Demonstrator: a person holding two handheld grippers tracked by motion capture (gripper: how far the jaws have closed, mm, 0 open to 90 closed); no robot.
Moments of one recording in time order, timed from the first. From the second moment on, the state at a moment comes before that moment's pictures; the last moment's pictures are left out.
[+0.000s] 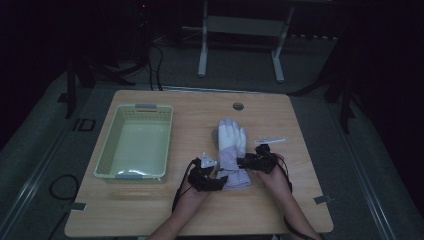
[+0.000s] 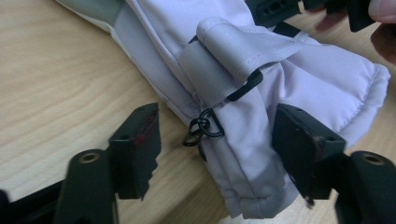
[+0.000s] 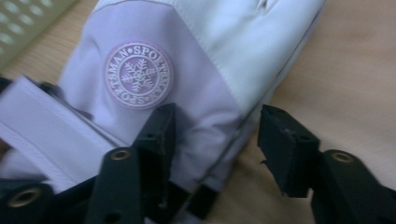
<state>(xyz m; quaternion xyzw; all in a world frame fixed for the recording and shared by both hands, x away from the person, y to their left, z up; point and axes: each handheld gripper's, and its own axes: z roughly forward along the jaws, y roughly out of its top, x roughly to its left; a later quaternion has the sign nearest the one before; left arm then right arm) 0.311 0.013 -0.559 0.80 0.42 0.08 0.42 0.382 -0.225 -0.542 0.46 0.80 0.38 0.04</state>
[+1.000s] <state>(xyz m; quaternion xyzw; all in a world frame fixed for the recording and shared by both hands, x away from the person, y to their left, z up) 0.332 0.017 -0.557 0.80 0.44 -0.05 0.40 0.366 -0.204 -0.535 0.45 0.81 0.35 0.11</state>
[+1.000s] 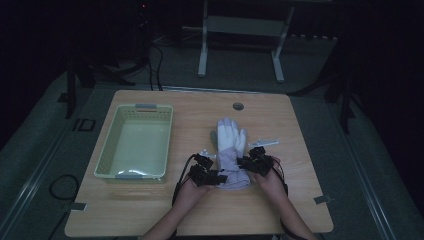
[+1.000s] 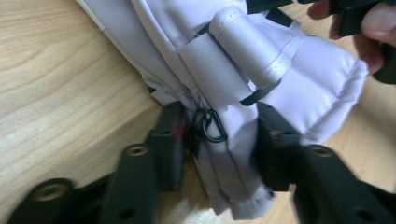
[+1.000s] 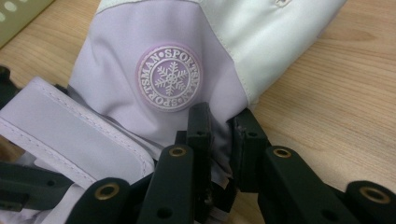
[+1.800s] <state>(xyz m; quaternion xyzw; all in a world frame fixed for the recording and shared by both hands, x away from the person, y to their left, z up) 0.333 0.031 -0.505 0.82 0.40 -0.03 0.40 0.357 -0.193 -0.491 0.44 0.80 0.38 0.15</state>
